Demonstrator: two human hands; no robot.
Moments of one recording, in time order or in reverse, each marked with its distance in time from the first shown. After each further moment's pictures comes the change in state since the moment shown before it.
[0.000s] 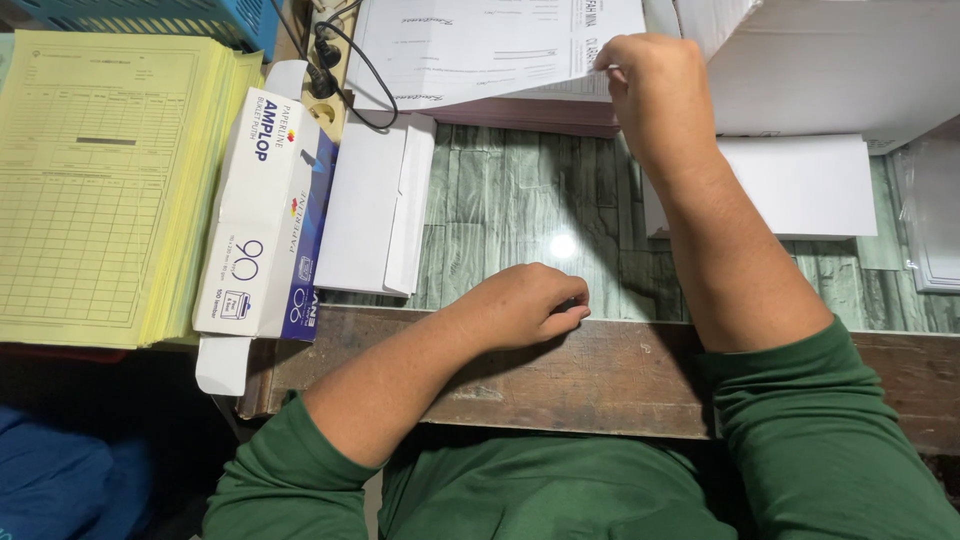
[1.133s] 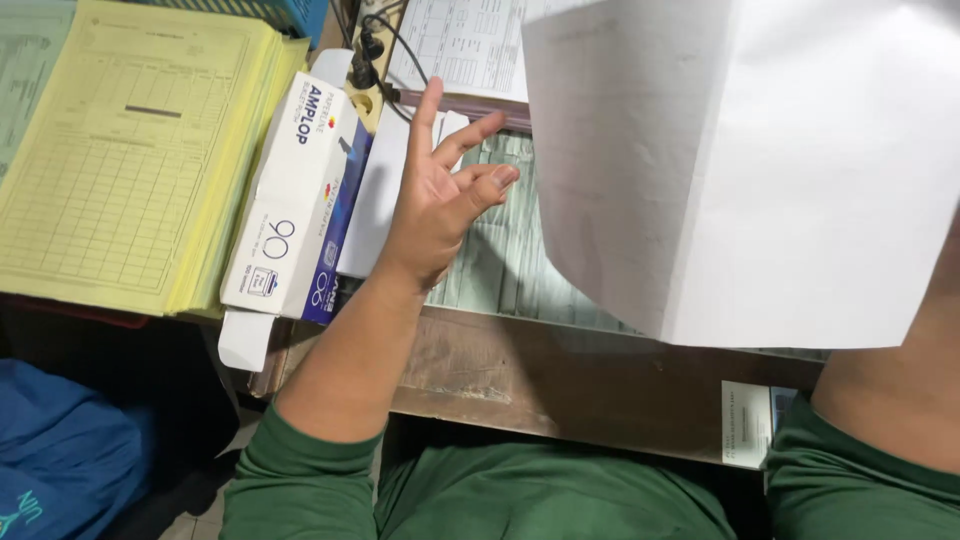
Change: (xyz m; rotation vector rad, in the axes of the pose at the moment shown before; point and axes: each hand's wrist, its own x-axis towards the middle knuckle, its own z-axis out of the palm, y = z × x) left_hand -0.051 -0.017 -0.079 -1.155 0.922 0.131; right_hand -0.159 0.294 -0.081 0.932 0.020 0.427
